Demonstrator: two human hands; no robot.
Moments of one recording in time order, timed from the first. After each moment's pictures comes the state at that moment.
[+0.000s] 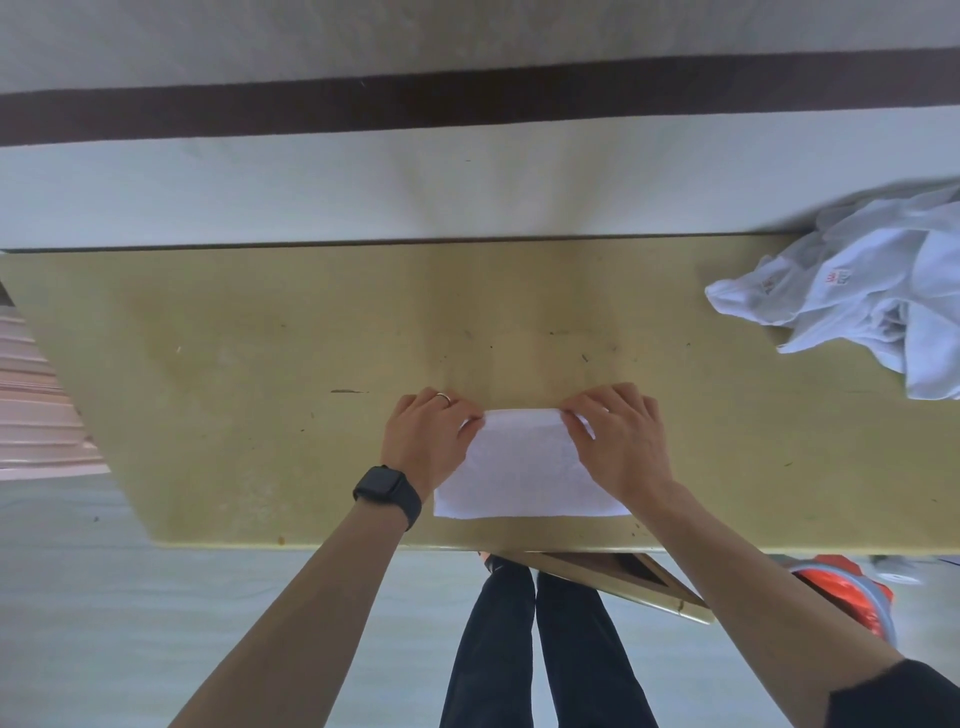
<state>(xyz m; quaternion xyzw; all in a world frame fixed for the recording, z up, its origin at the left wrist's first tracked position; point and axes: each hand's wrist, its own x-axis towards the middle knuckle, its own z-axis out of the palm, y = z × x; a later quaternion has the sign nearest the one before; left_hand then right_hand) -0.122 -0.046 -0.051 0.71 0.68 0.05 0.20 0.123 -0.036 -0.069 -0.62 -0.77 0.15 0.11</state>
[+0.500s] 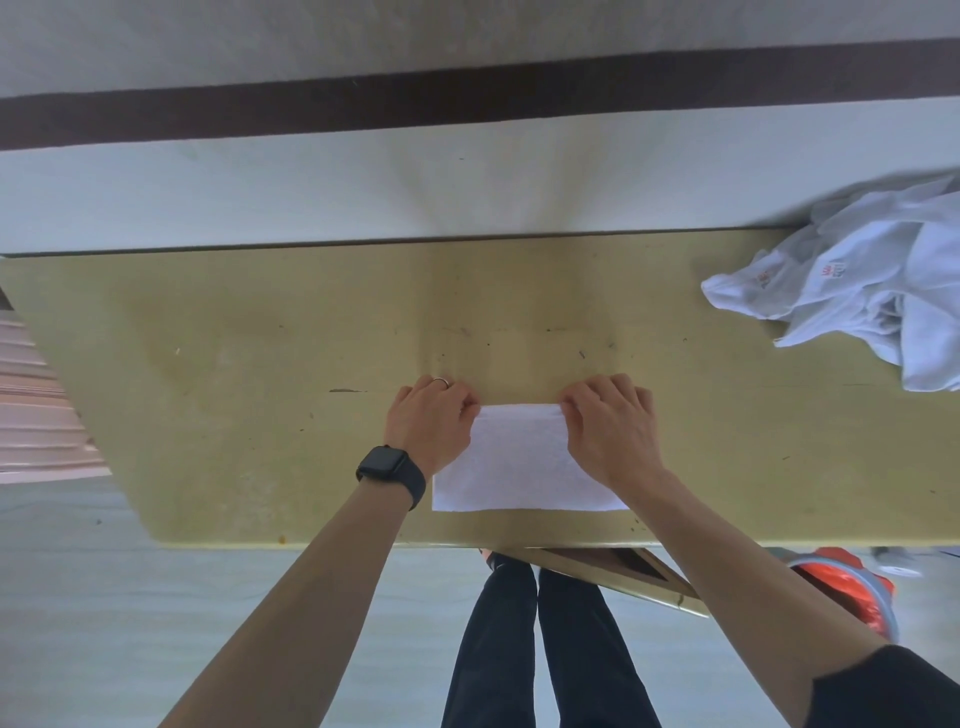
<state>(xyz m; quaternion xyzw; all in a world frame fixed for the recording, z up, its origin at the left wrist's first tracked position) -0.118 -0.027 -0.048 0.68 0.69 -0.03 0.26 0.116 -0.030 -0.070 -0.64 -0.75 0.15 0.05</state>
